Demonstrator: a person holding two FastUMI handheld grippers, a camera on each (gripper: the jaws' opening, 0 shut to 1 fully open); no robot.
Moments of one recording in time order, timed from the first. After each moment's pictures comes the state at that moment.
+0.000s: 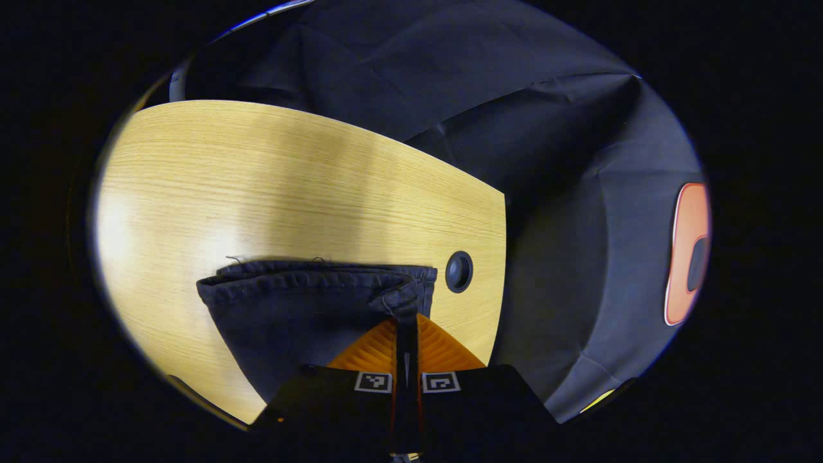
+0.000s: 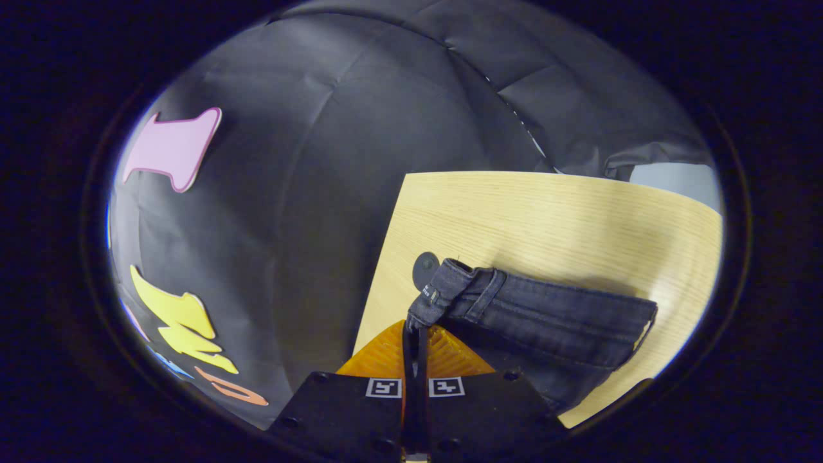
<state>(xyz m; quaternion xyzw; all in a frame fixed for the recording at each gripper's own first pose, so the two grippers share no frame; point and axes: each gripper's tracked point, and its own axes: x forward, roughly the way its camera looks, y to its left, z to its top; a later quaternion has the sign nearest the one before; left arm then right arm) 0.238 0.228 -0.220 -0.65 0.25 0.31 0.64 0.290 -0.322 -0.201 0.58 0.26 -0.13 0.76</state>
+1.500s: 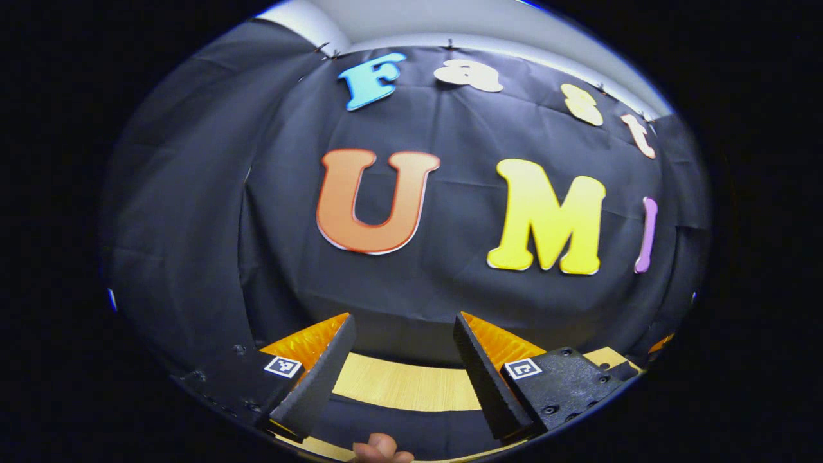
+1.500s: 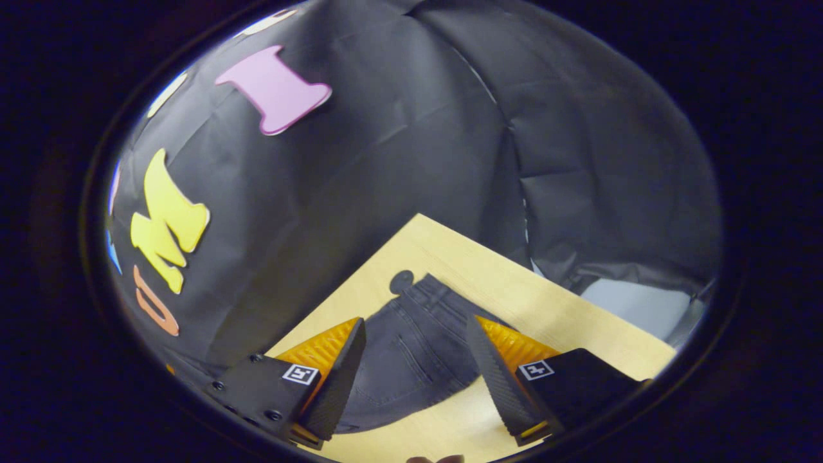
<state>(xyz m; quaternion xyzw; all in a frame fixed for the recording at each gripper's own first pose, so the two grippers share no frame) 0.147 0.088 0.107 -0.06 -0.03 0.05 1.00 0.182 -0.348 -0.160 0.38 0.26 -0.17 0.87</state>
